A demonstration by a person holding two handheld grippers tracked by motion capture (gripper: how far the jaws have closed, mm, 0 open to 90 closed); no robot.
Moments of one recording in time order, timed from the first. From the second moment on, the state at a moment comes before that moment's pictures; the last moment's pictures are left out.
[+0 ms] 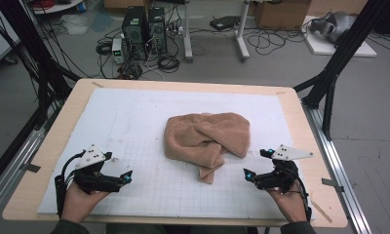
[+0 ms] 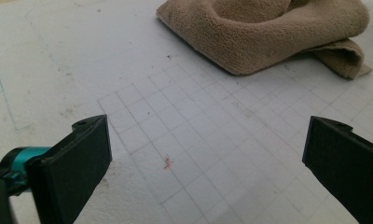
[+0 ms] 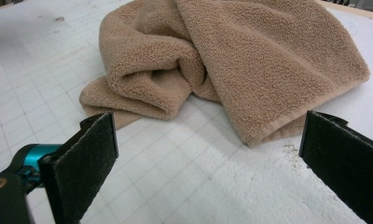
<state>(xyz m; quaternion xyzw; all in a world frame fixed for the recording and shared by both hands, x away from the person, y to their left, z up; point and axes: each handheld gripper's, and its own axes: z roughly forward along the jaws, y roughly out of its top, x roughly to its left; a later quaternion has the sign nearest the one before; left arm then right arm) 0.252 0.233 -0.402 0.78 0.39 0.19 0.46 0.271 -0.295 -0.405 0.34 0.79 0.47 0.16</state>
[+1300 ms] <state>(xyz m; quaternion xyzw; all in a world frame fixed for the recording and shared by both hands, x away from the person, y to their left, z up) 0.336 0.124 -0.426 0.81 0.35 0.09 0.46 0.342 -0.249 -0.406 0.30 0.85 0.41 0.15</state>
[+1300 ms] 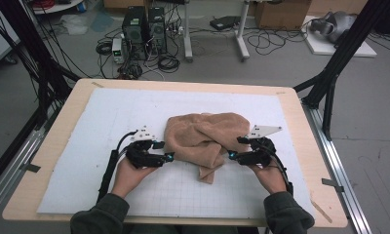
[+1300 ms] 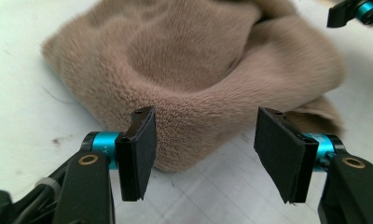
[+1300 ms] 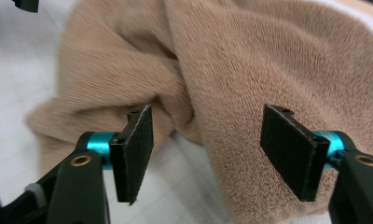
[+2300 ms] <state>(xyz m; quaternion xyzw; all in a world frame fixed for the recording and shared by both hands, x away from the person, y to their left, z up) 0.307 0.198 -0.354 0.80 0.34 0.16 0.47 0.317 -0.232 -0.353 0.21 0.87 0.43 0.12</state>
